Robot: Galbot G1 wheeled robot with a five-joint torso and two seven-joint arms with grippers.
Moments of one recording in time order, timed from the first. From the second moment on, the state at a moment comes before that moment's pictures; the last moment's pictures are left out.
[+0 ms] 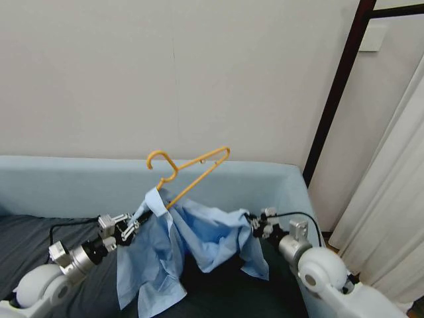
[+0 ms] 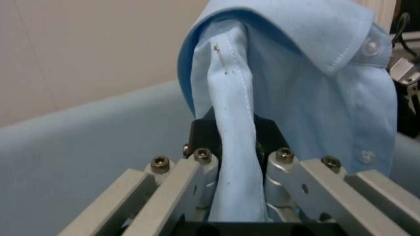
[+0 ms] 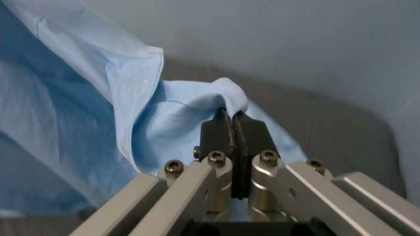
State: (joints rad) left arm 1.25 -0.69 -0.38 -1.67 -0.76 -0.40 0.60; right arm -0.92 0.90 -0.04 1.88 0.80 -0.50 0.22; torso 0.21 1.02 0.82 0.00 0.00
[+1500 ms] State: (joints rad) left arm 1.24 -0.78 -0.34 -1.56 -0.65 -0.44 0.59; right arm -0.89 0.99 -0.05 1.73 0.12 -0.74 0.04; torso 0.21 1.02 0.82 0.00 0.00
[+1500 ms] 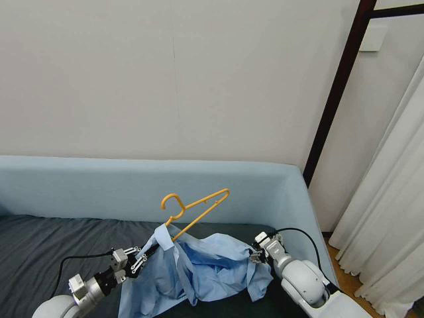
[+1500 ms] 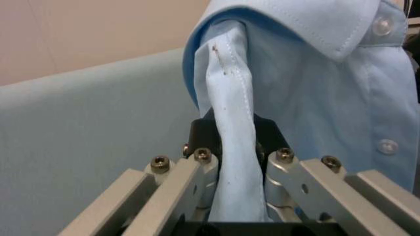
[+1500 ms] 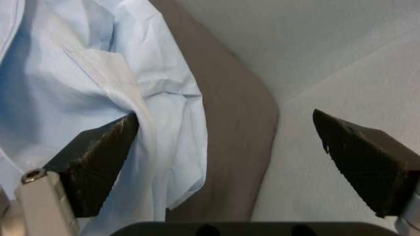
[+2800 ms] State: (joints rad) left arm 1.25 -0.77 -0.35 -1.59 -0.65 -0.45 0.58; right arm -0.82 0.91 0.01 1.78 0.41 -0.69 -0.30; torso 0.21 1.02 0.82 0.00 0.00
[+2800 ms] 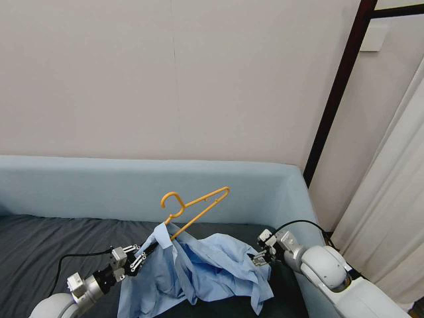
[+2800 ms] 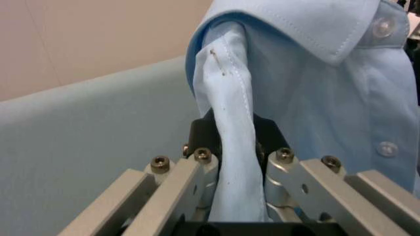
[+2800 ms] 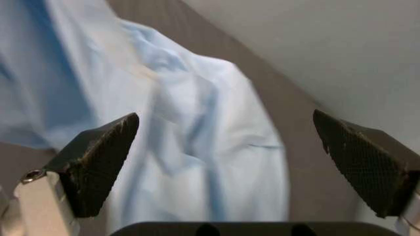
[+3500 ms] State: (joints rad) left arm 1.24 -0.76 -0.35 -1.60 -0.65 -0.45 0.57; right arm -0.82 0.99 -0.09 1.70 0.44 -0.73 -0.36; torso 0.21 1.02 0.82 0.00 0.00
